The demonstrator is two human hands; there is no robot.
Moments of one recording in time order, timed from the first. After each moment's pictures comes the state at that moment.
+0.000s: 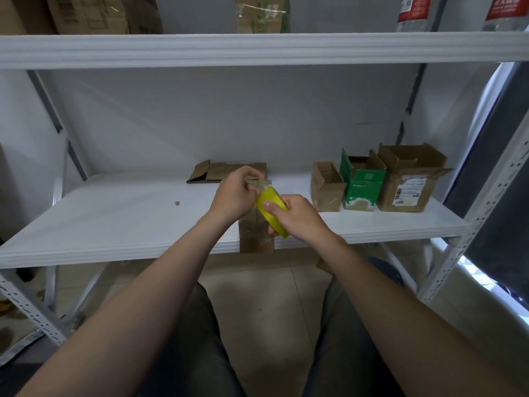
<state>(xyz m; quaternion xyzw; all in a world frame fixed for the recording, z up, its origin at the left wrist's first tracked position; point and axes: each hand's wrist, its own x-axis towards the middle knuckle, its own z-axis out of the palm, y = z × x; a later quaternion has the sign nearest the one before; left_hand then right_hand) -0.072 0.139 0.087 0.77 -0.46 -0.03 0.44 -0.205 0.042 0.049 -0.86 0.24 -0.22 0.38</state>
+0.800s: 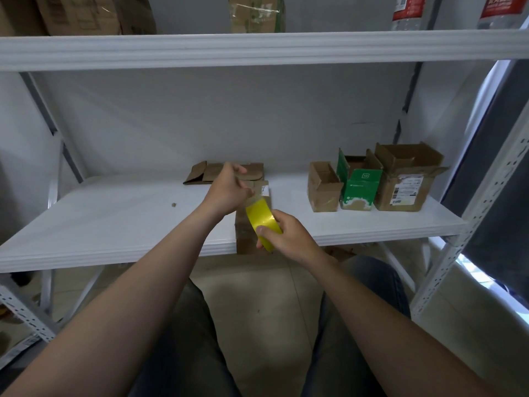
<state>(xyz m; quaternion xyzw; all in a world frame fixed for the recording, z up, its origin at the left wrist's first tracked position) -0.063 0.131 0.092 0.78 -0.40 -0.11 0.48 -0.212 0.053 0.010 -0.83 0.20 -0.22 0.48</state>
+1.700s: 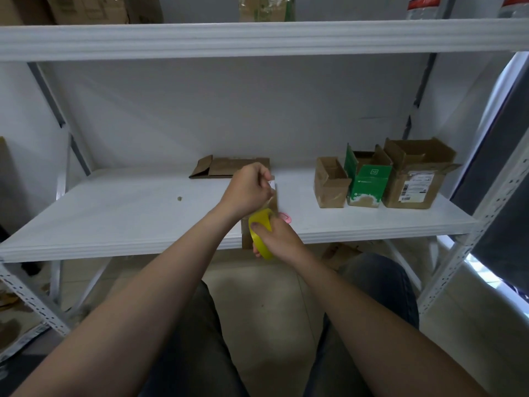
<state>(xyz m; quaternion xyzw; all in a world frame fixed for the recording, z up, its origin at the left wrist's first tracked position) -0.079 0.124 0.087 0.75 -0.49 -0.04 0.45 -0.176 0.068 -0.011 -0.79 0.25 -0.19 0.52</state>
